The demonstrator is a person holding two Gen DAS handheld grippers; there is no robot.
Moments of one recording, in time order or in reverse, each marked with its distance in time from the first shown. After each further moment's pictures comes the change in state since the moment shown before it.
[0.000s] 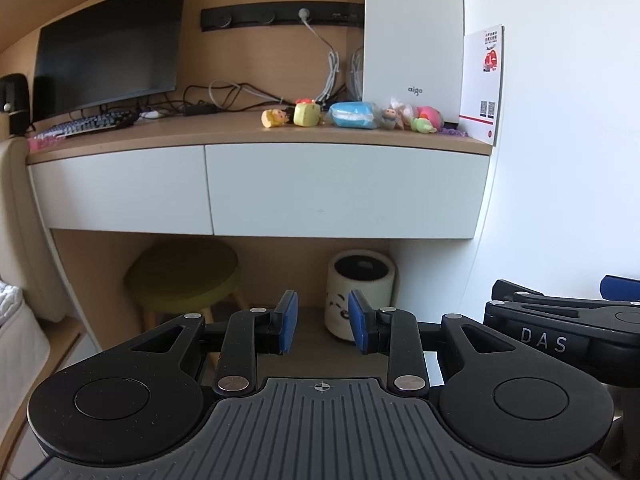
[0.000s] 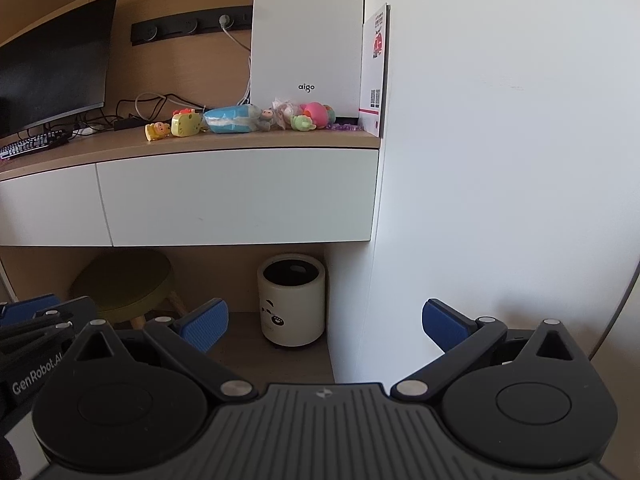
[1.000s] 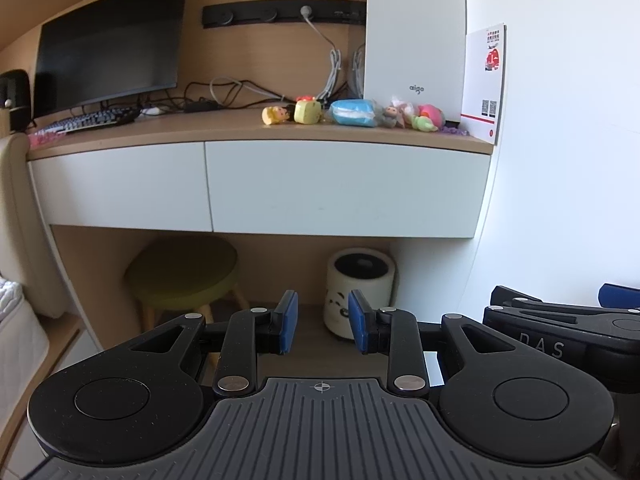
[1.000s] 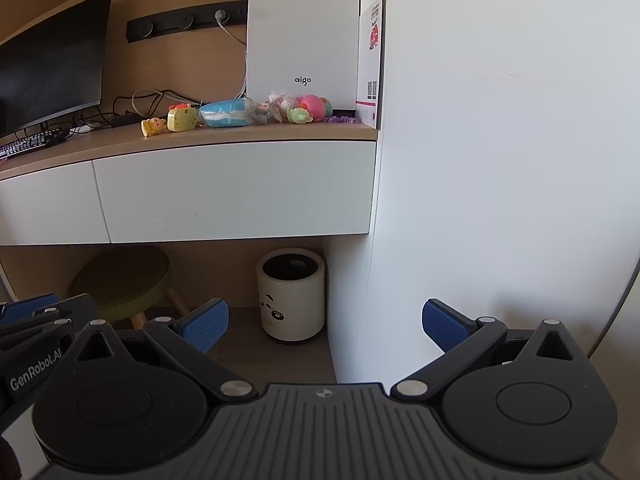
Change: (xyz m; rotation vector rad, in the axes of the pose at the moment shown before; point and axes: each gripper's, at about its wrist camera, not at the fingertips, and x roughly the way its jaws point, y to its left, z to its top) left arm 0.001 -0.002 -0.001 -0.010 0.006 0.004; right arm 0.000 0.000 -0.003 0.017 0.018 -0.006
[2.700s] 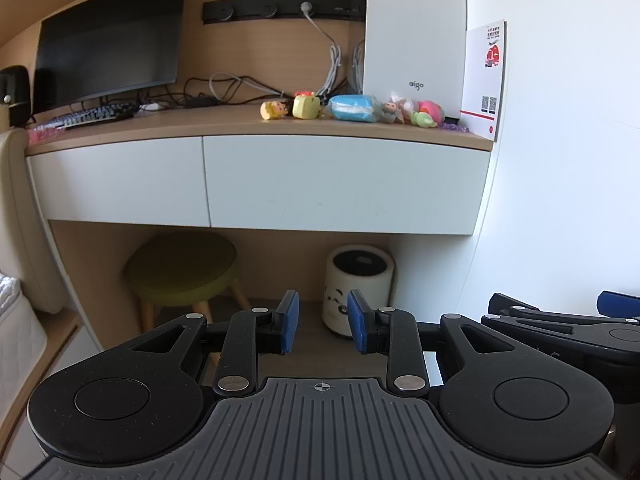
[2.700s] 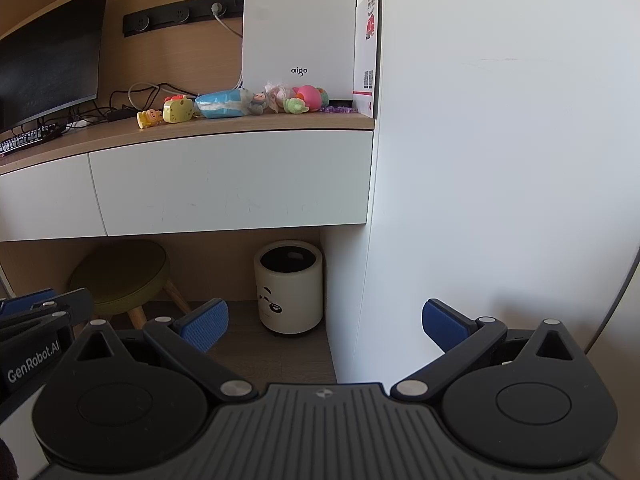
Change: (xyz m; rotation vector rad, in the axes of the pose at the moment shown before) left arm 0.001 0.003 -0.003 0.000 0.008 -0.006; right arm 0.002 0.000 -0.005 0.007 0.012 -0.007
